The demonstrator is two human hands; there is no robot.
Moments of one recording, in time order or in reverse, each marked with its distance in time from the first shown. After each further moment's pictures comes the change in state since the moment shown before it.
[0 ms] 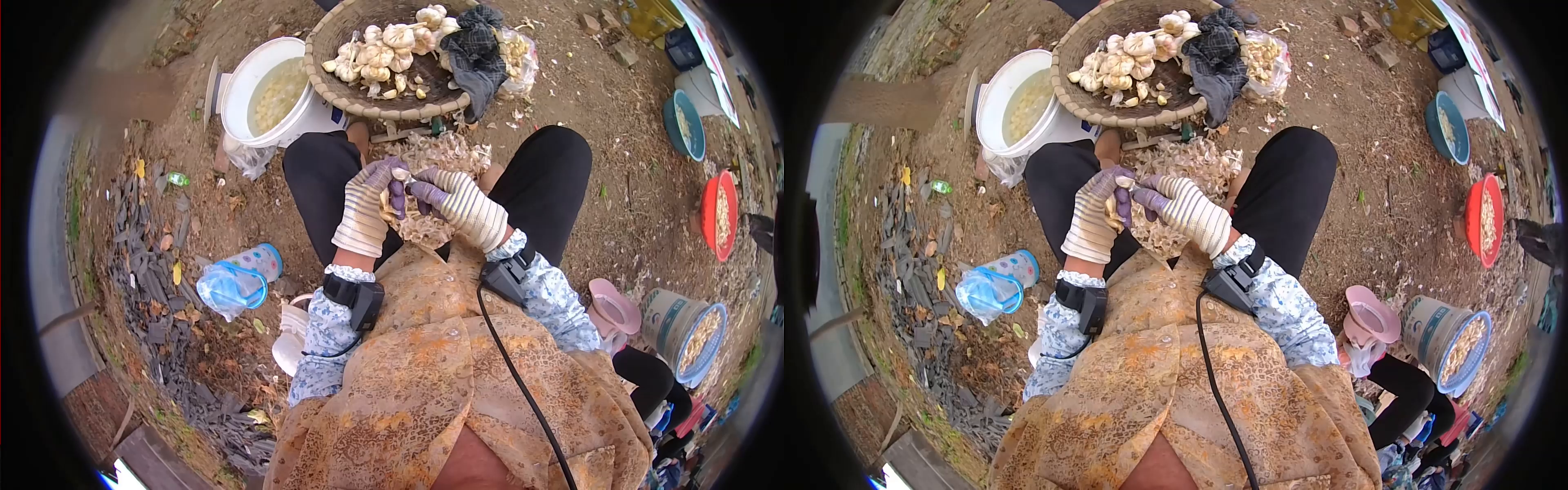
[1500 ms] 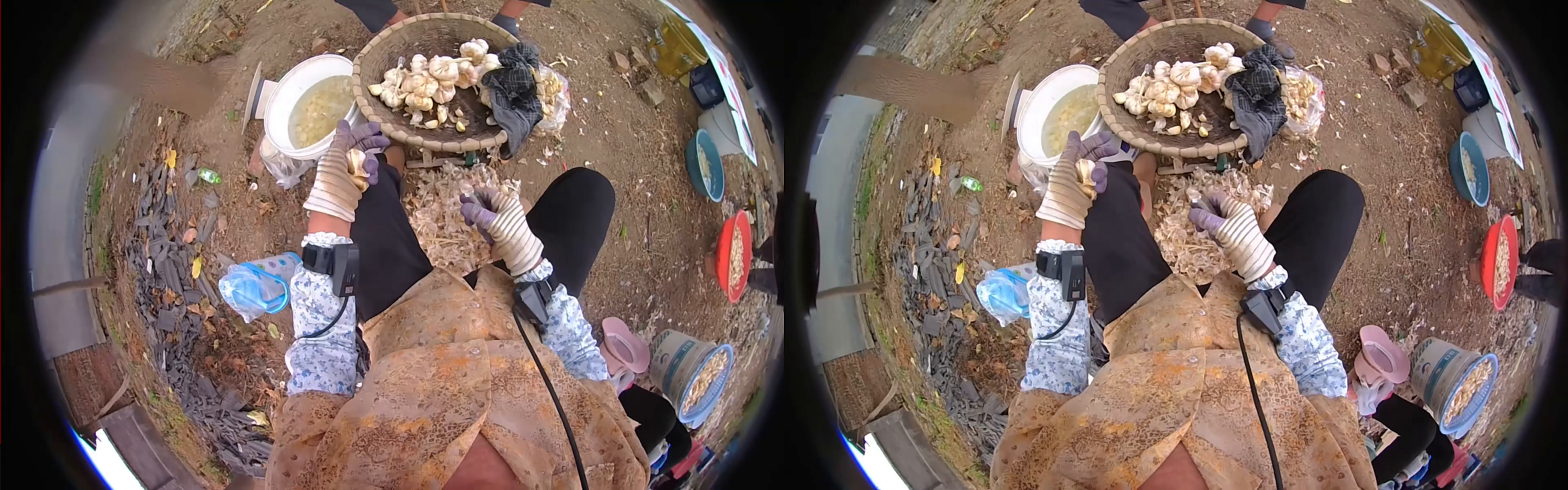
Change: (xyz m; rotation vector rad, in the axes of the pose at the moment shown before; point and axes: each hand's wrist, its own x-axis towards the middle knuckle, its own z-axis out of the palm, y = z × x) left_hand 0.048 0.109 -0.051 0.031 -0.003 0.160; right_hand 0.005 0.006 -0.011 0.157 0.223 0.025
